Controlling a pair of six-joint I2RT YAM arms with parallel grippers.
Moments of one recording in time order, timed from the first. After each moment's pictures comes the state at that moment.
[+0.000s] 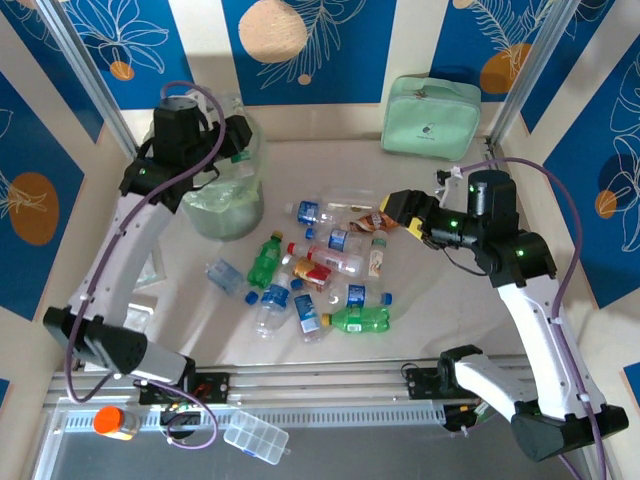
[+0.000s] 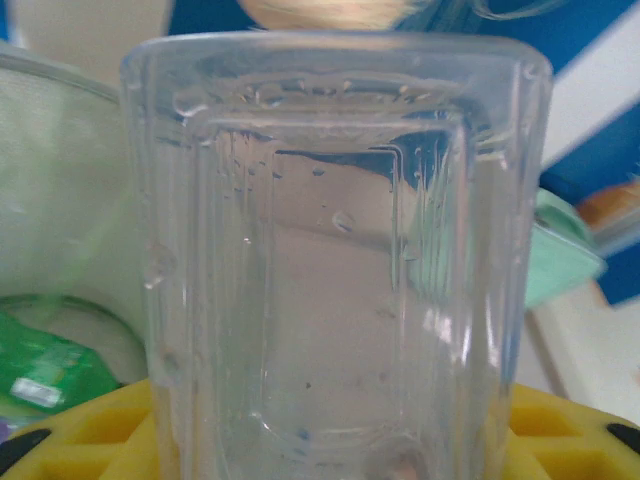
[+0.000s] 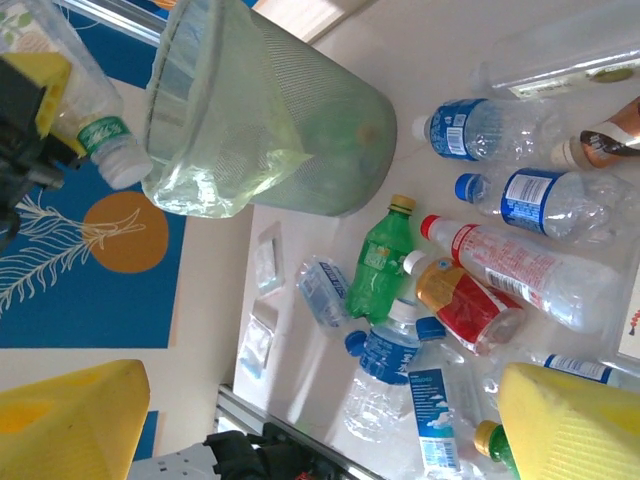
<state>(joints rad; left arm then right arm) -0.30 1.48 1.73 -0.64 0.00 -0.55 0.23 0.95 1.26 -0.87 -0.56 0.74</state>
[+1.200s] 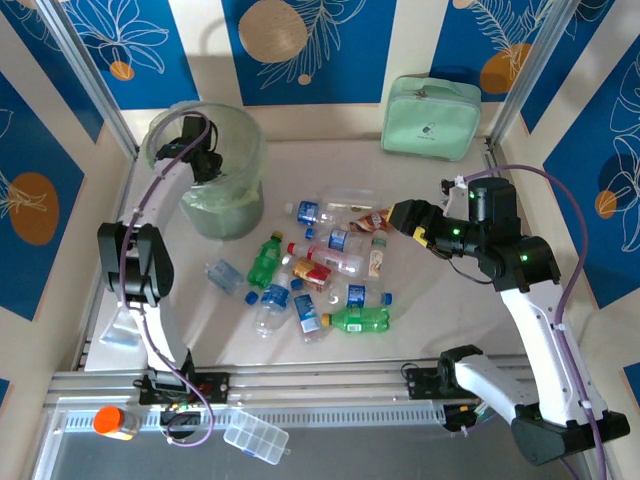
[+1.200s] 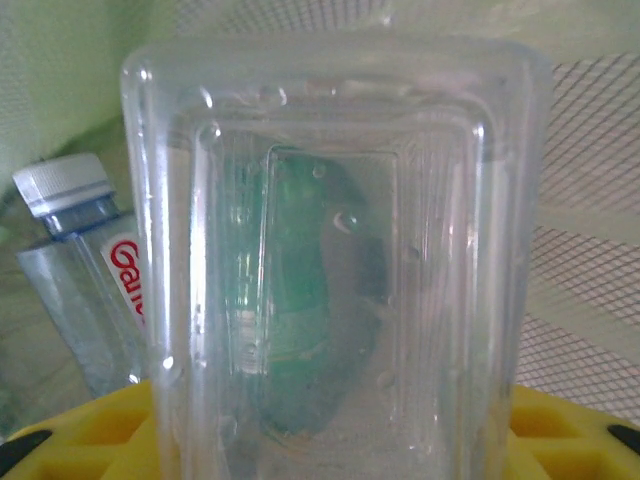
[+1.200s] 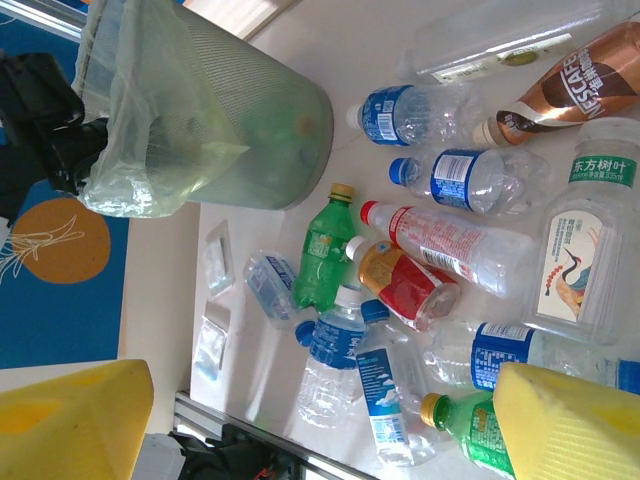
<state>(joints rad) -0.12 1.92 1.73 -0.78 -0.17 -1.35 0.23 0.93 1.26 -0.98 -0.47 0.70</state>
